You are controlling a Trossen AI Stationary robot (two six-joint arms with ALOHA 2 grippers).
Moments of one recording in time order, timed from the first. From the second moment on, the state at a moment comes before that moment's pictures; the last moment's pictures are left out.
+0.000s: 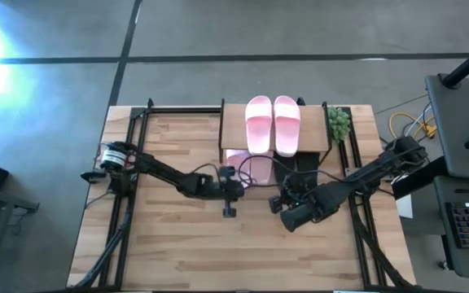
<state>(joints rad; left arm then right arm) -0.14 1.87 0.97 0.17 -0.30 0.01 0.48 1.54 1.09 -0.87 0.74 1.53</state>
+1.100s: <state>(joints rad) -0.24 1.30 0.82 -0.28 -0.69 -0.53 0.57 1.72 0.99 -0.48 0.65 1.75</state>
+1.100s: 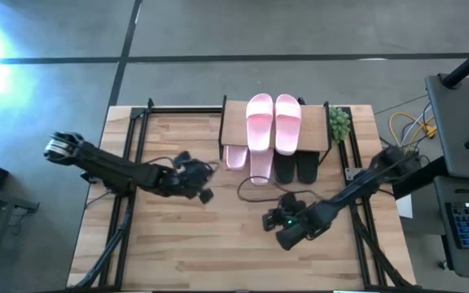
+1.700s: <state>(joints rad) 0.48 1.34 0.49 0.44 0.09 -0.48 0.53 1.82 1.05 -0.44 0.65 1.71</state>
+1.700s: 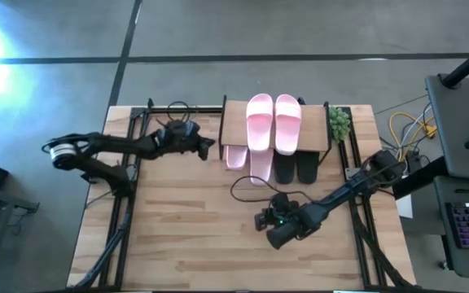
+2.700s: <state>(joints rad) 0.53 1.57 0.55 0.55 0.53 -0.38 0.27 1.87 1.04 -0.25 0.49 1.31</state>
